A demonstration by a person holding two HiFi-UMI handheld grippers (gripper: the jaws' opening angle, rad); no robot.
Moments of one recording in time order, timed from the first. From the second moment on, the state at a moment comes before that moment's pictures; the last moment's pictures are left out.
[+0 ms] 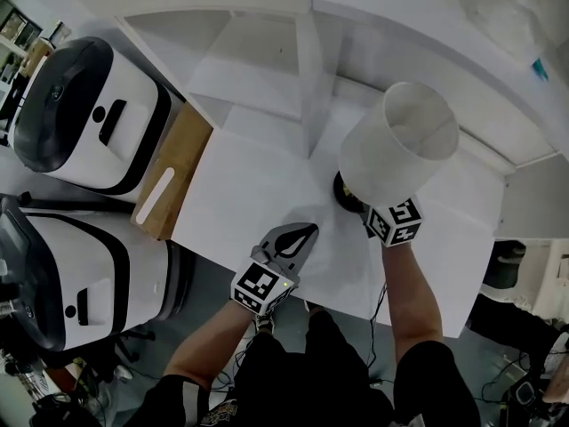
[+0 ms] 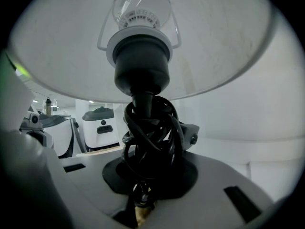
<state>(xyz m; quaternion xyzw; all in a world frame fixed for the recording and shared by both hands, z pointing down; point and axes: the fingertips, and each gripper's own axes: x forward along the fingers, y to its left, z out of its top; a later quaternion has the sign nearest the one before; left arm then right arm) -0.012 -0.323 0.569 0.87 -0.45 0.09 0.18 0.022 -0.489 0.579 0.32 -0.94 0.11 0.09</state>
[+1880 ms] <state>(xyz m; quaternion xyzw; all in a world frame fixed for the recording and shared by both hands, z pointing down) -0.040 -0.277 0.586 0.85 -0.47 0.10 0.22 0.042 -0.483 0.605 0.38 -0.91 0.12 0.08</state>
